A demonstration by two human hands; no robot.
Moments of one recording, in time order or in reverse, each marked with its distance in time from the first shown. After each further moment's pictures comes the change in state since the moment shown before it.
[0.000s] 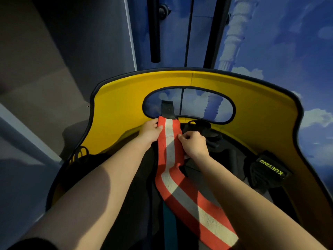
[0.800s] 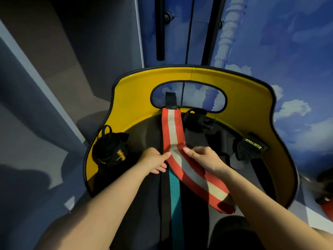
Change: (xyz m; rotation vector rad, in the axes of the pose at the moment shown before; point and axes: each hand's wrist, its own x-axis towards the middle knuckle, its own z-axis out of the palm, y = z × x) left_hand -0.145 -0.051 -0.027 0.174 -0.265 -0.262; right_hand -0.117 0.046 -0.039 0.033 -0.279 -0.053
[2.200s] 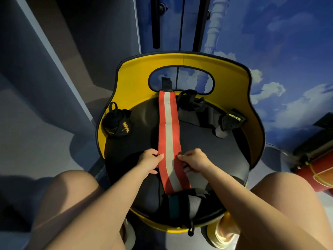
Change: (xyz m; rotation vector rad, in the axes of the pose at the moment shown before) left_hand -0.075 -0.080 0.031 -0.036 0.078 0.020; right_hand -0.109 0.007 0.047 0.151 -0.035 0.289
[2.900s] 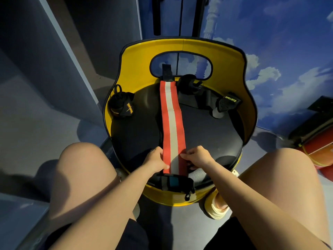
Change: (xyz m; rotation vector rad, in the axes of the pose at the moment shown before) left_hand -0.058 -0.053 0.025 0.291 -0.042 0.120; right_hand -0.047 0.052 0.012 -0.204 0.032 -0.016
